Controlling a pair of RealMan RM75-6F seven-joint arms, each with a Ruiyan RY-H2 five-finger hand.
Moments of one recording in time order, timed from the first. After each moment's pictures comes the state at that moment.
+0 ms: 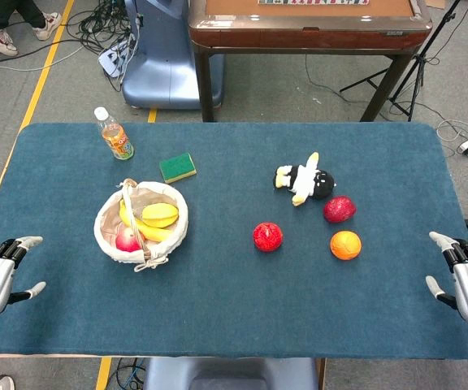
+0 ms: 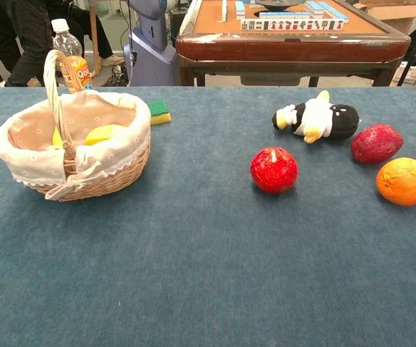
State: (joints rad) left arm -0.17 -1.10 -0.08 -1.56 1.51 1.43 0.05; right arm 0.05 -1.08 0.07 -1.63 -1.49 1.52 -0.10
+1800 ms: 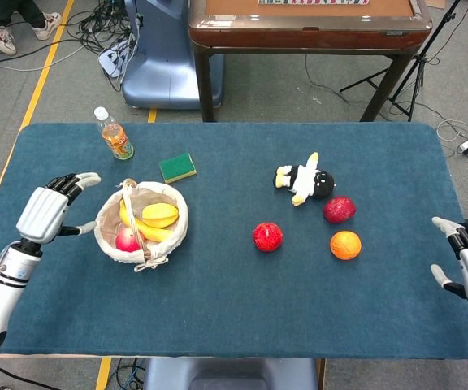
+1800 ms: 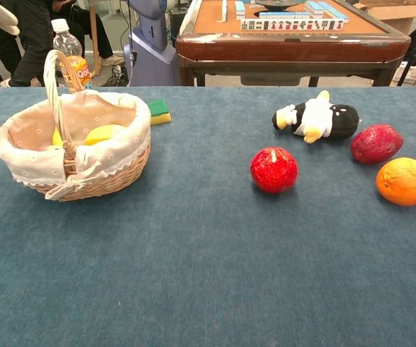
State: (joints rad) left arm -0.55 -1.30 -0.18 -1.13 1.62 1.31 -0.33; right arm 0.09 -0.88 0.10 -1.83 -1.47 1.46 -0.13
